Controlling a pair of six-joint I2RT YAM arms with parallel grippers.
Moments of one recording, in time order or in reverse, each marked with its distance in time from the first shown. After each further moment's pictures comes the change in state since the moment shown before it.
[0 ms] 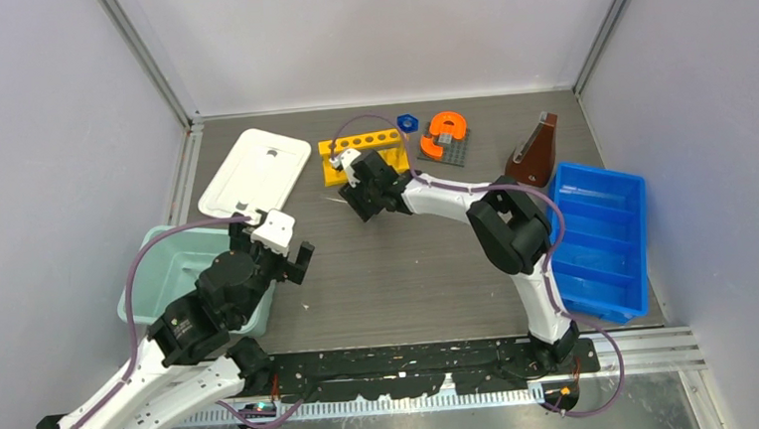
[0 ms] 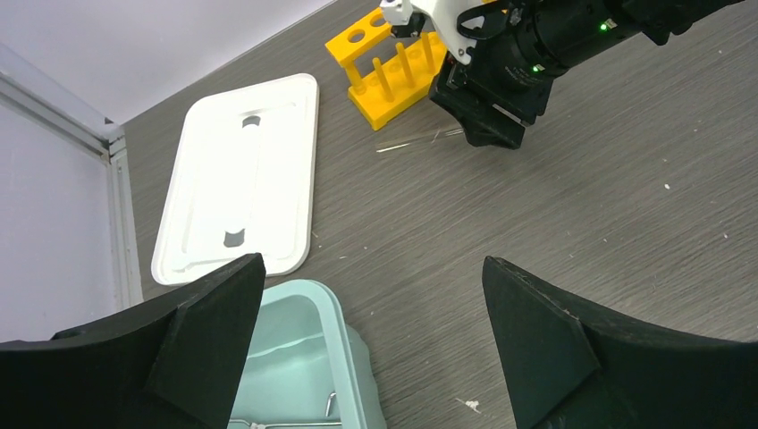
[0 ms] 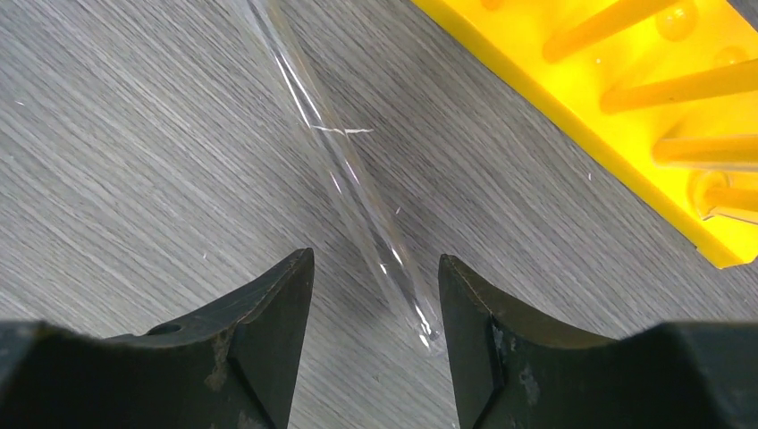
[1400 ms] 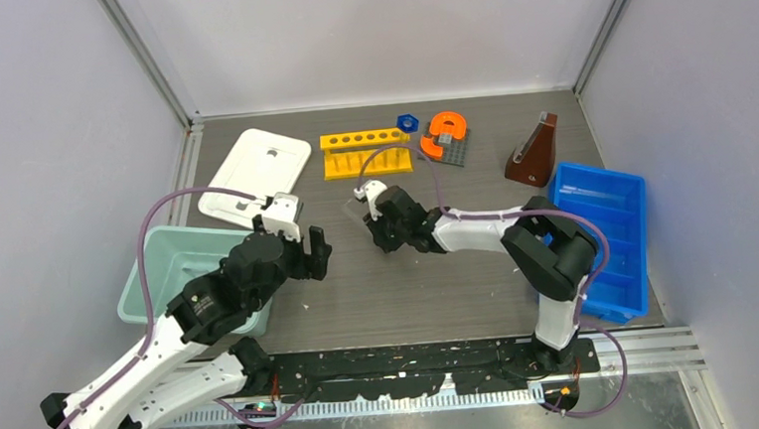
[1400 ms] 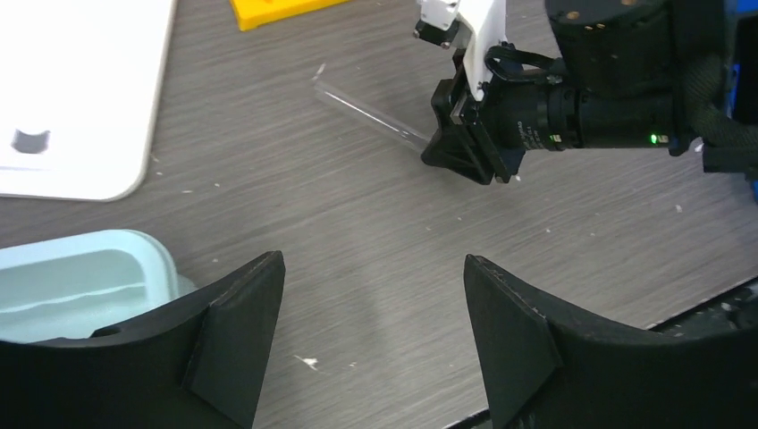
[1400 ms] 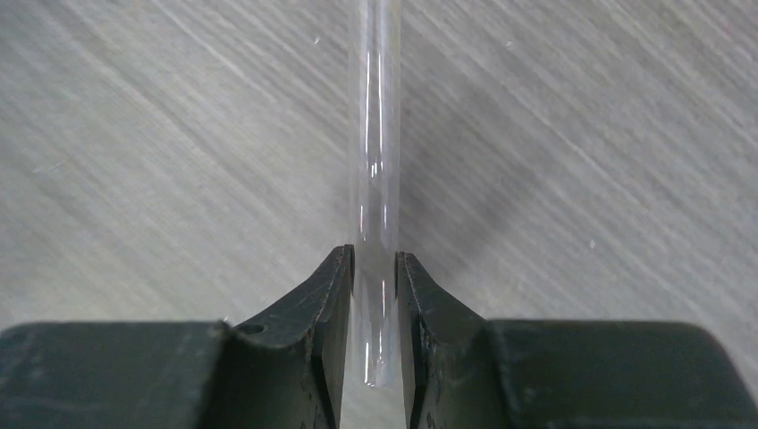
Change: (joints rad) left arm 0.000 0.165 0.076 -0.098 0.101 -0.446; right arm 0.060 -0.264 -0.458 0.196 -0.036 0.148
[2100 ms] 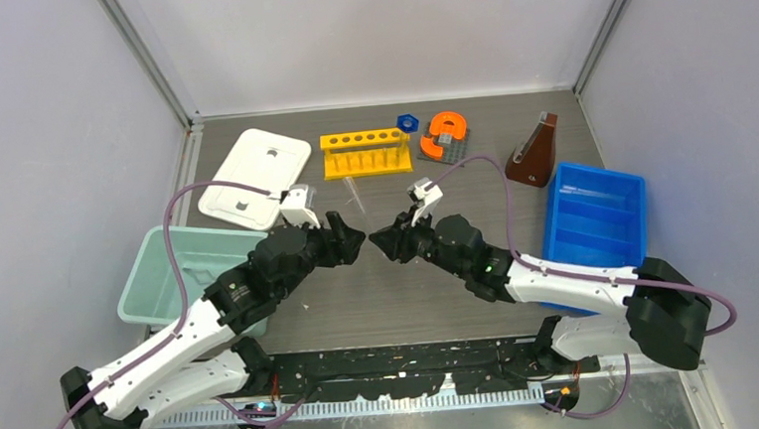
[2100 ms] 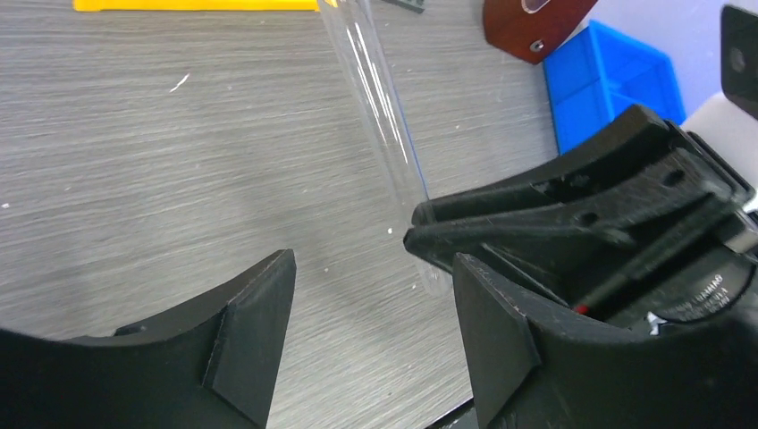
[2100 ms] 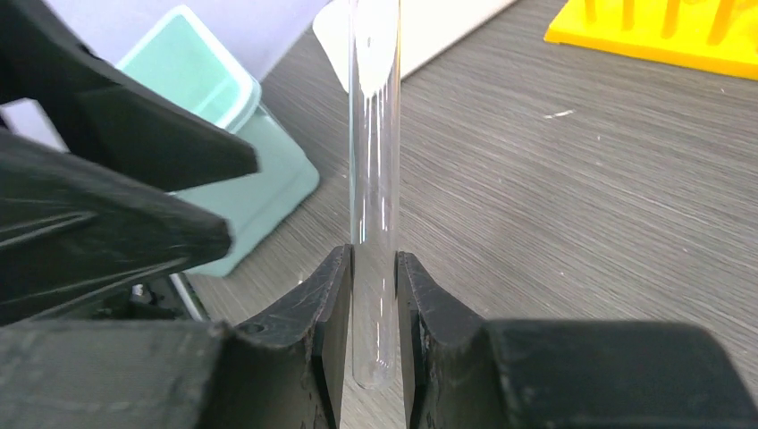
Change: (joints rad) left arm 0.000 0.110 -0.109 0.323 0.104 -0.299; right arm 0.140 -0.609 -0.438 0.425 0.082 0.380
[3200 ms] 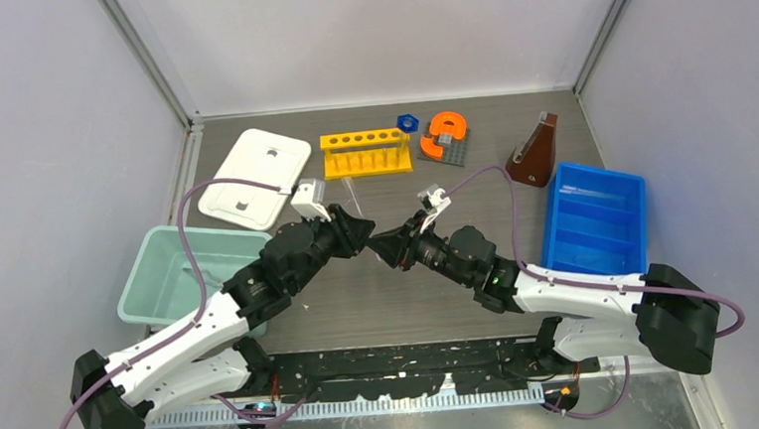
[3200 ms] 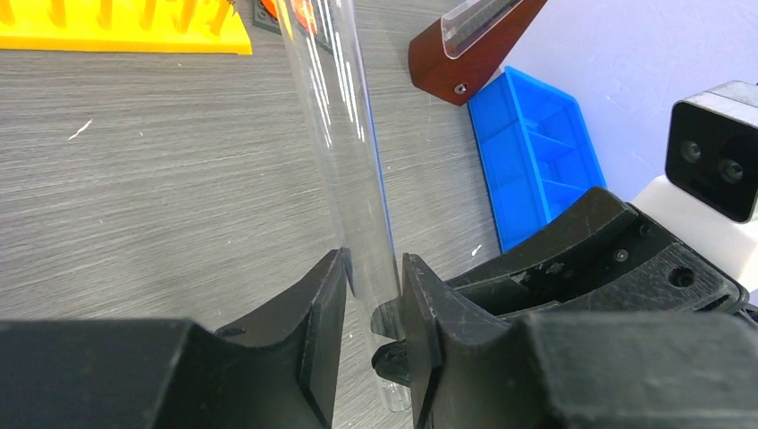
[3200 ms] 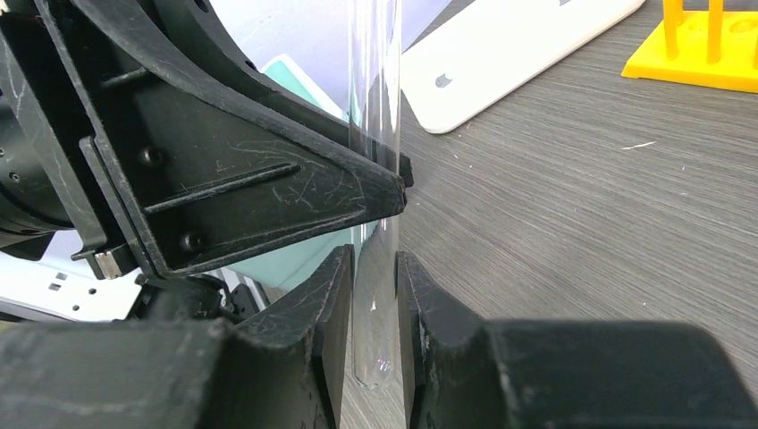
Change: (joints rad) left arm 0.000 0.098 -0.071 0.335 0.056 -0.047; right arm 0.058 -0.088 -0.104 0.208 -0.016 0.096
